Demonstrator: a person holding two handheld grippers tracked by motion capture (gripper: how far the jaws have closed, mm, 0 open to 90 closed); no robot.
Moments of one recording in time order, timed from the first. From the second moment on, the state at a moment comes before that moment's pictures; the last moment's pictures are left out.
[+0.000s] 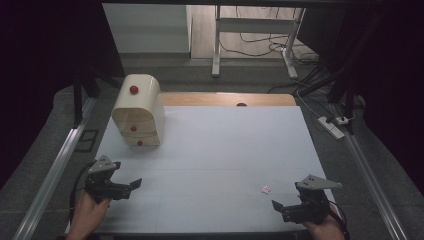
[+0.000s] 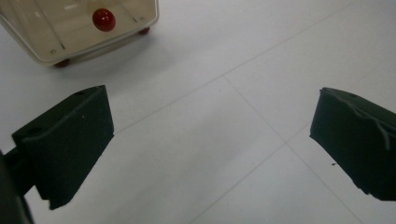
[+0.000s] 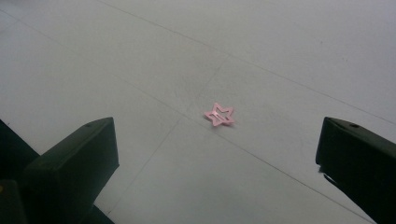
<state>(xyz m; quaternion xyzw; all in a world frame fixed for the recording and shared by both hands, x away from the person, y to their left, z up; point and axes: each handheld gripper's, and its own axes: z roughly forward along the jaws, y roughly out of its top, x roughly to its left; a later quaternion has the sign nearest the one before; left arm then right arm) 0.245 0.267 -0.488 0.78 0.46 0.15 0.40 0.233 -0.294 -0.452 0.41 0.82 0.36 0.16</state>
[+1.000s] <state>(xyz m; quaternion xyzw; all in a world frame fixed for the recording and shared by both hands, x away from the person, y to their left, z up) 0.292 0.269 -0.498 0.77 0.47 0.16 0.40 0.234 -0.294 -0.452 0.41 0.82 0.35 0.16</state>
